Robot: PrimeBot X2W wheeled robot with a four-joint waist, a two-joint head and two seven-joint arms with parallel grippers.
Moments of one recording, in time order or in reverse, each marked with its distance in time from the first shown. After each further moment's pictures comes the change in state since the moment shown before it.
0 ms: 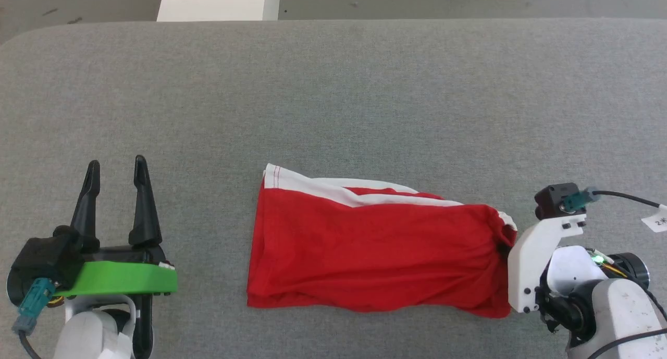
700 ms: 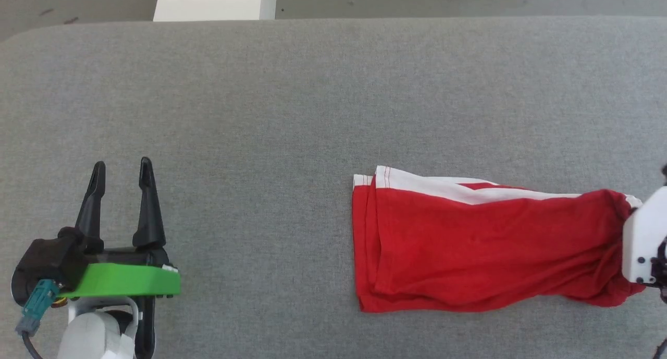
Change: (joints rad) left arm 0.000 -0.030 0.023 0.007 0.033 -0.044 0.000; right arm -0.067 -0.192 -0.229 -0.037 -0.083 0.000 0.162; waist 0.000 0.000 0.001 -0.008
